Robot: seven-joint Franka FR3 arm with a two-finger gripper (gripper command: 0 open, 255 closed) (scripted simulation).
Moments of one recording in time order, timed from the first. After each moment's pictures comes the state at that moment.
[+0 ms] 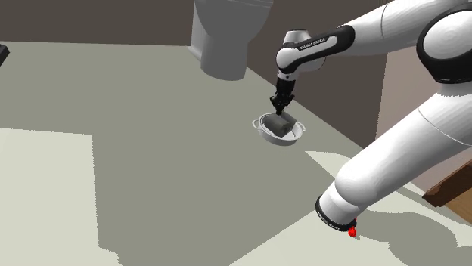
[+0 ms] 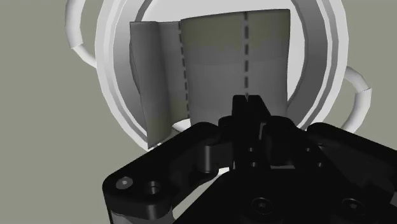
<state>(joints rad) -0.27 -0.18 -0.26 -2.34 -0.13 2.06 -0.07</state>
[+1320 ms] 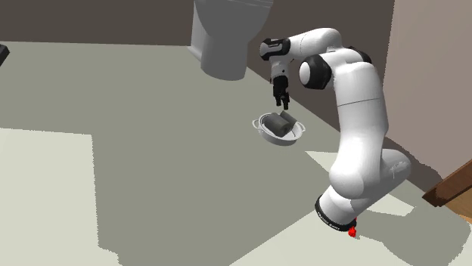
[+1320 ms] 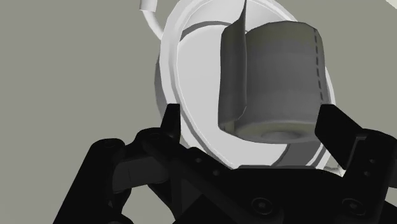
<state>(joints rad) -0.51 0.76 -0.31 -1.19 0.14 1.05 -0.77</state>
